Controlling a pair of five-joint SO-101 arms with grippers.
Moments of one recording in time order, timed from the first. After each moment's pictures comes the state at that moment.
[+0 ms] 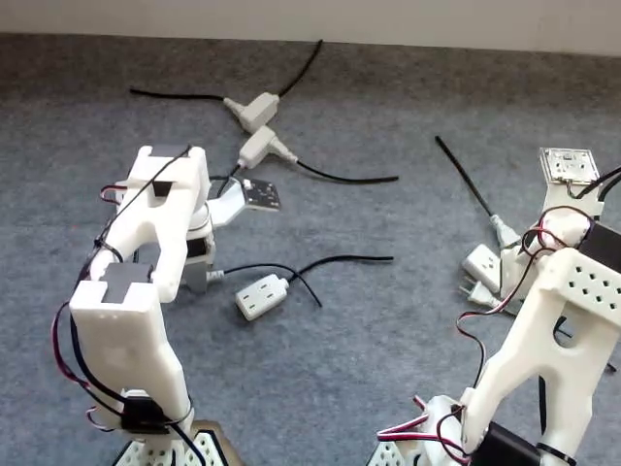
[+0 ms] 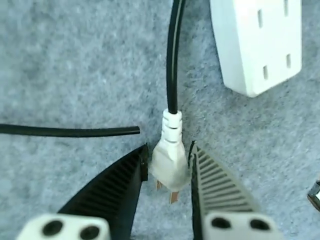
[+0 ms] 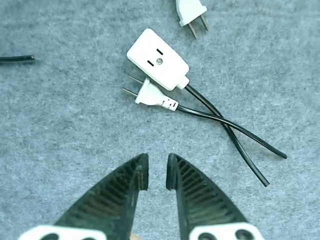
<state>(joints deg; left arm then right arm) -5.1 26.6 0.4 87.9 -71.5 25.8 -26.5 19.6 87.9 27.2</state>
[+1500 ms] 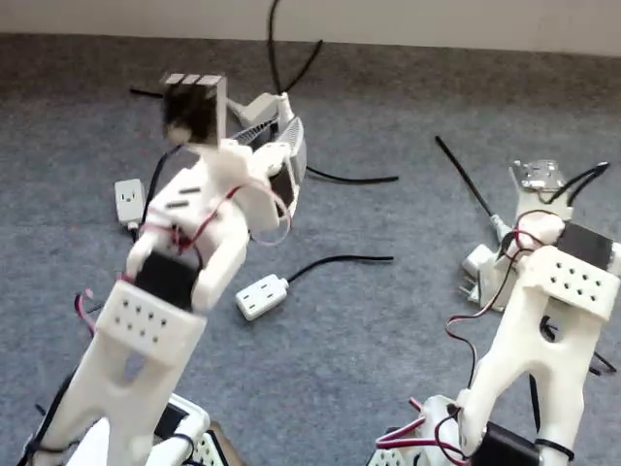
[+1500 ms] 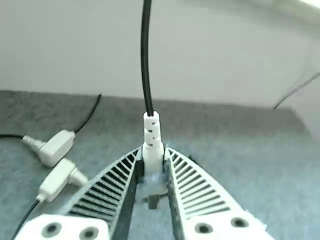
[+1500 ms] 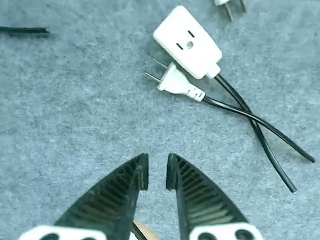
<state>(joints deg) 18.5 -46.3 38.9 26.1 22.2 21.0 -26.5 25.9 87.0 27.2</state>
